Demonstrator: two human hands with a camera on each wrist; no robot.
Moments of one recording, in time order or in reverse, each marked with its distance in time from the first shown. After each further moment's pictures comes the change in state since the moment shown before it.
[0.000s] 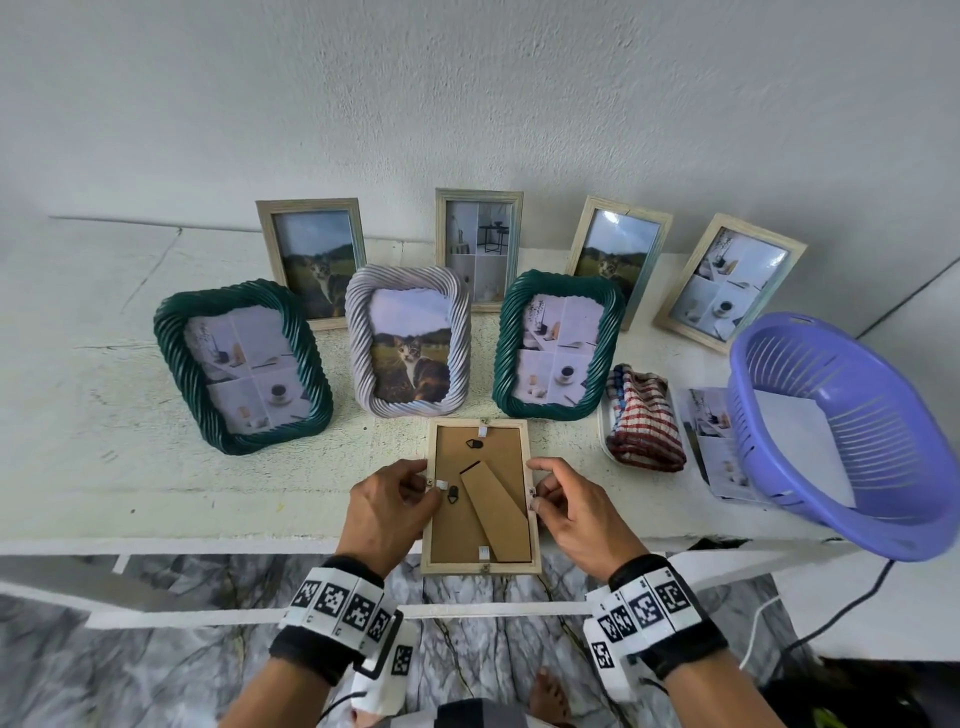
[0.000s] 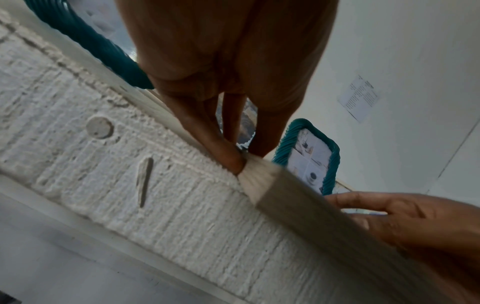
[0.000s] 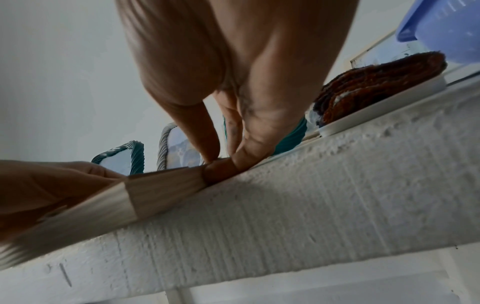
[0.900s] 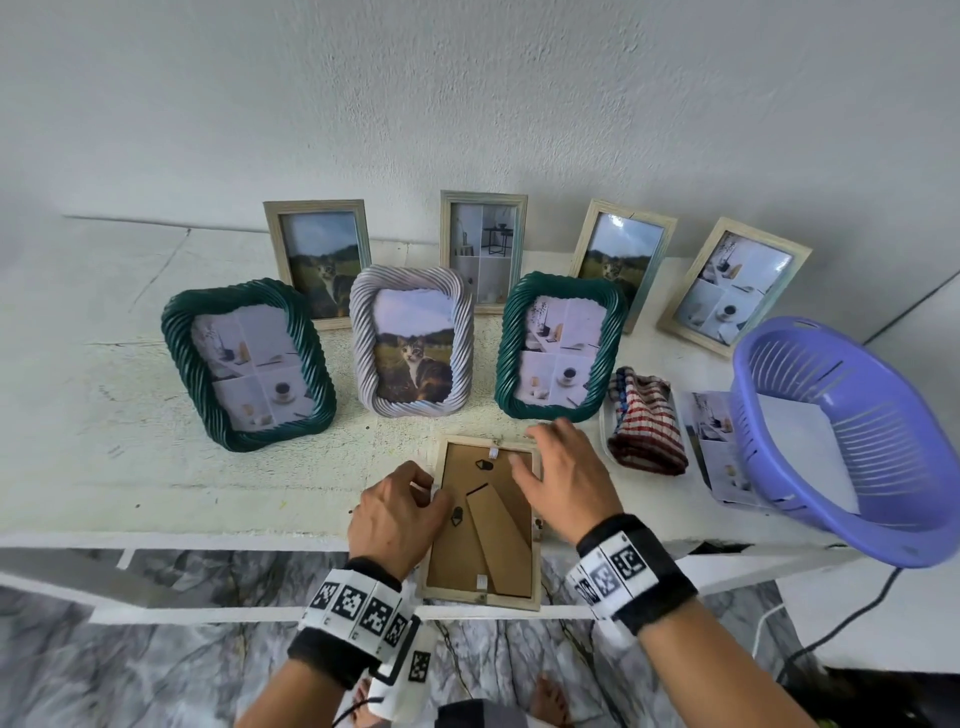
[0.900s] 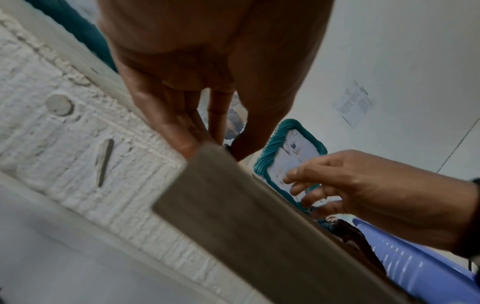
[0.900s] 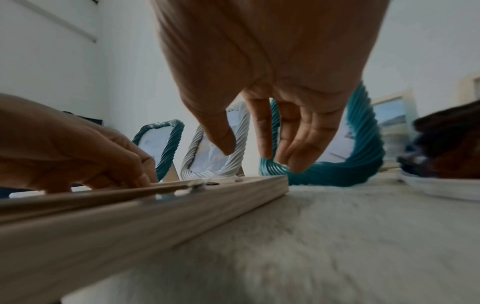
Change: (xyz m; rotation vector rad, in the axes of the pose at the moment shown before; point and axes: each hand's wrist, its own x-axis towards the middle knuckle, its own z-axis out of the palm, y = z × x) left_hand -0.014 0.032 0.001 0.239 0.028 -0.154; right_hand 0.036 -0.028 -0.002 -0.472 0.121 0.019
